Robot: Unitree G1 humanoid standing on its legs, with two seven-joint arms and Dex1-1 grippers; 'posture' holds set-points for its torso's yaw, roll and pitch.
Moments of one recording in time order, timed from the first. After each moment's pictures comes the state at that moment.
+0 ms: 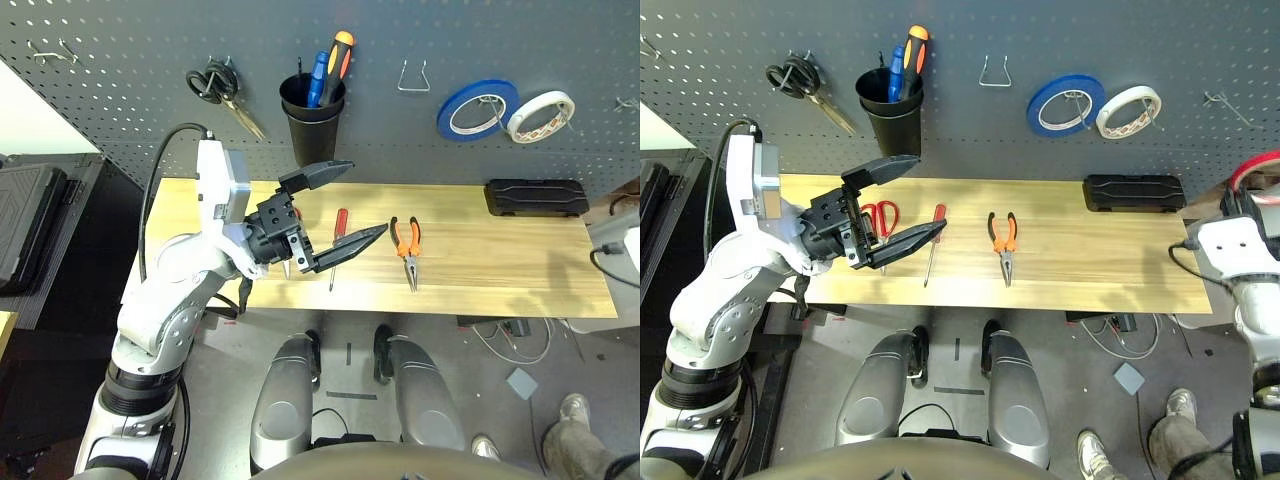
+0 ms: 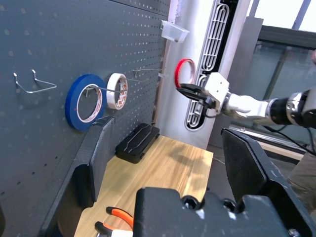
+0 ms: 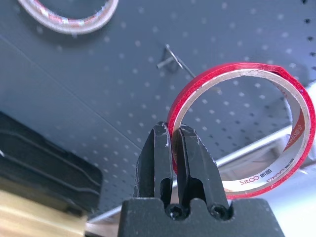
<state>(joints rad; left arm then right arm) -0.31 0.47 -0.07 -0.56 -0.61 0.39 -0.77 -0.40 -0.83 -0.18 1.11 -0.11 -0.90 -0.02</state>
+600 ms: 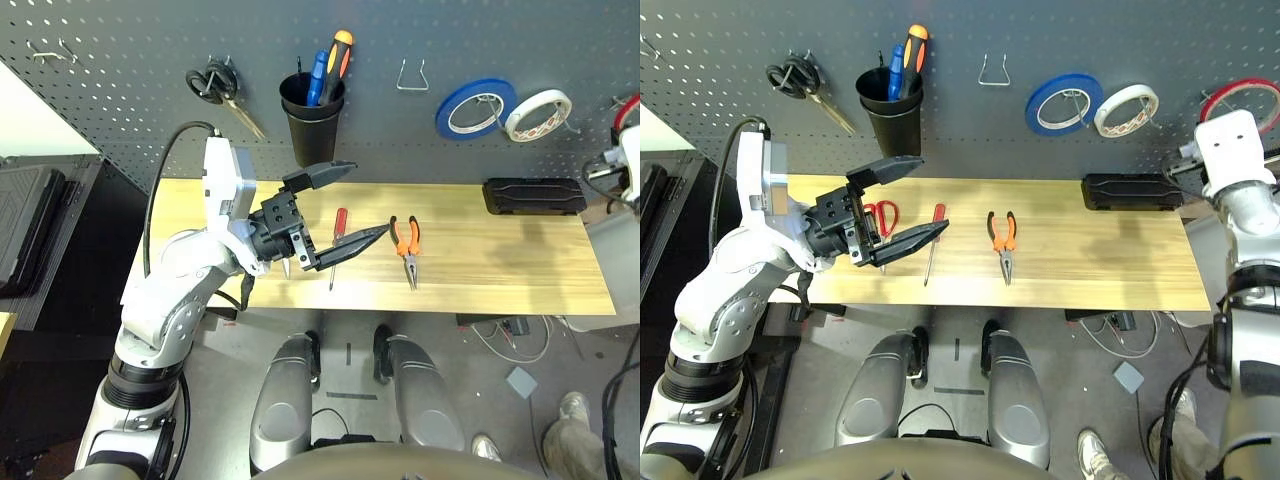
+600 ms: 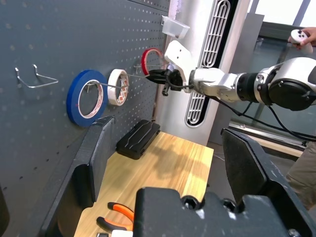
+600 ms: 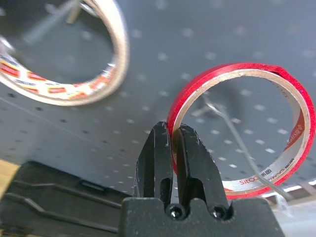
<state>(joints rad) -0.32 0.48 -0.07 -0.54 -0.61 0.39 -0.77 -0.83 -0.79 -0.14 1.24 -0.09 -0.50 0.27</state>
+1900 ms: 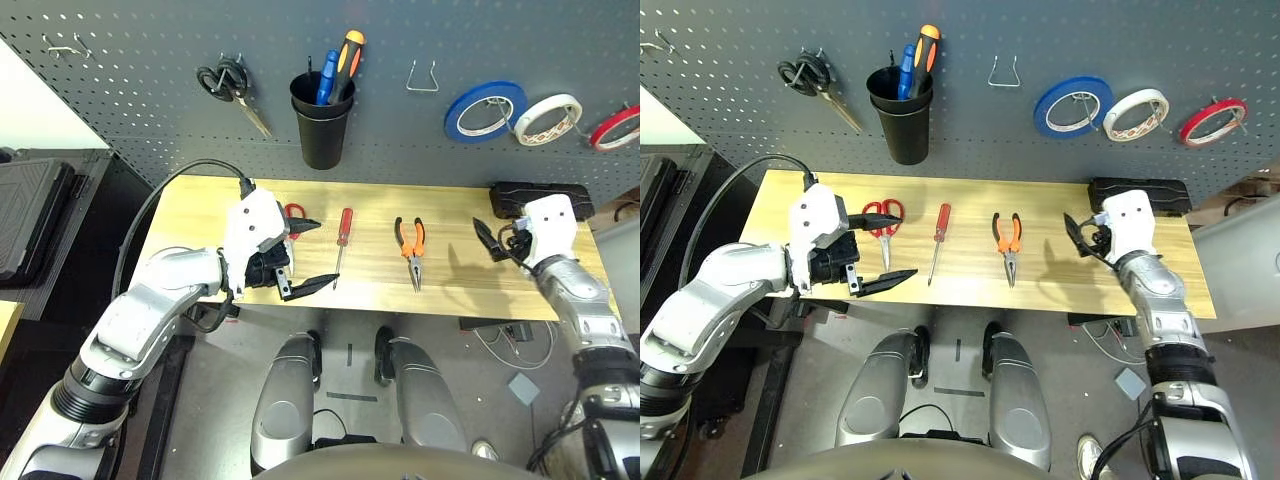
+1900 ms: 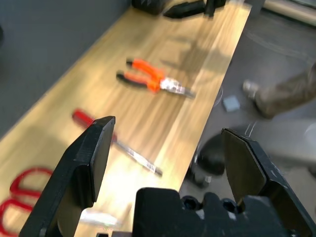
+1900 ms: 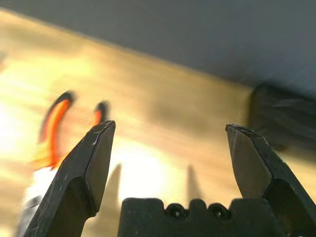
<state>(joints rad) -0.24 0.77 -0.23 -0.45 -0.29 0.49 -0.83 -0.25 -0.42 -0.12 0.30 0.20 0.28 0.38</state>
